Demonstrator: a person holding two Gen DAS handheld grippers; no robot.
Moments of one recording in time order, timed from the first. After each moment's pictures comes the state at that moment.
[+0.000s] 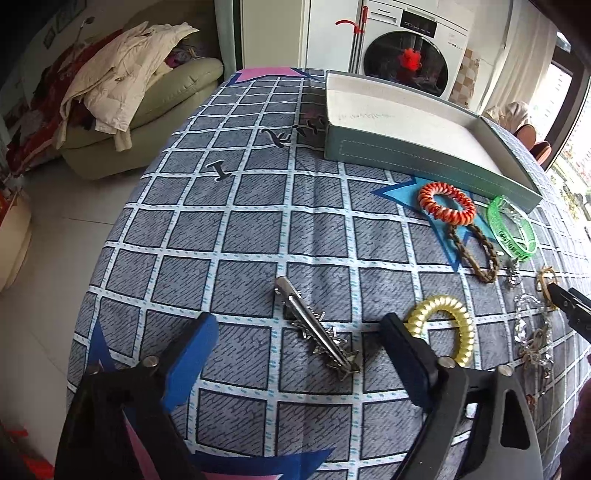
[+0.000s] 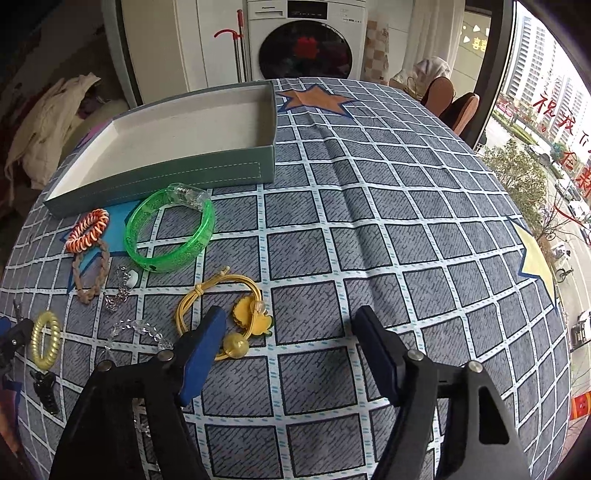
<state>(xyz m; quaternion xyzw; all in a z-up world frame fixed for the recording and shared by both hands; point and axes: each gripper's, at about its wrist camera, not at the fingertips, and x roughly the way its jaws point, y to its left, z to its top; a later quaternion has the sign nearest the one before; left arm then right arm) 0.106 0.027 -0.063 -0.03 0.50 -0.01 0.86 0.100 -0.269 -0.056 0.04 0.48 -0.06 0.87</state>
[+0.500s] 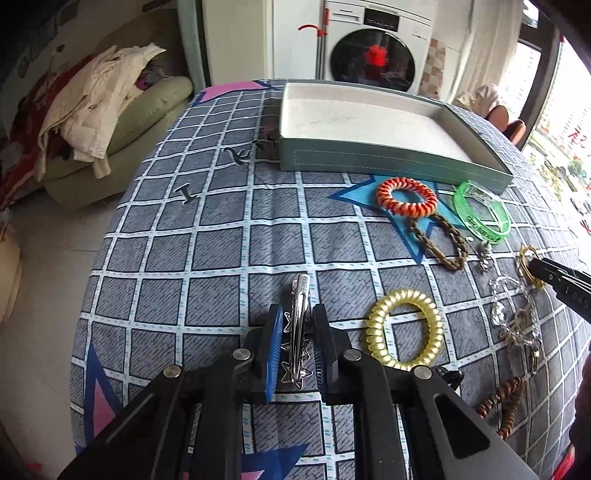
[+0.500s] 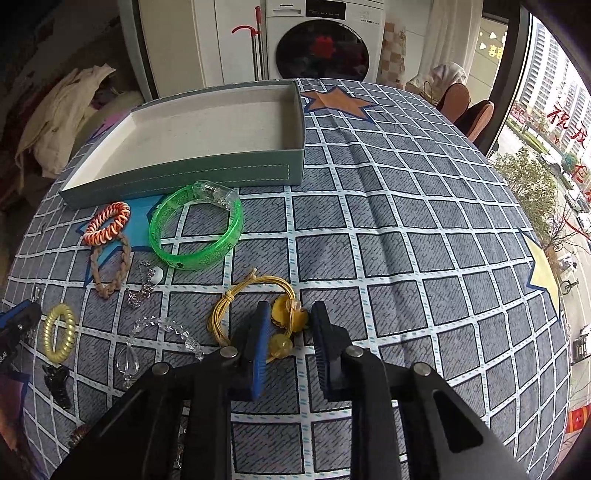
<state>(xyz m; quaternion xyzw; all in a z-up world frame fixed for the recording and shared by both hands) 0.099 0.001 -0.051 0.01 0.49 -0.06 0.87 0.099 -0.256 -0.048 0.04 0.48 -0.04 0.87</state>
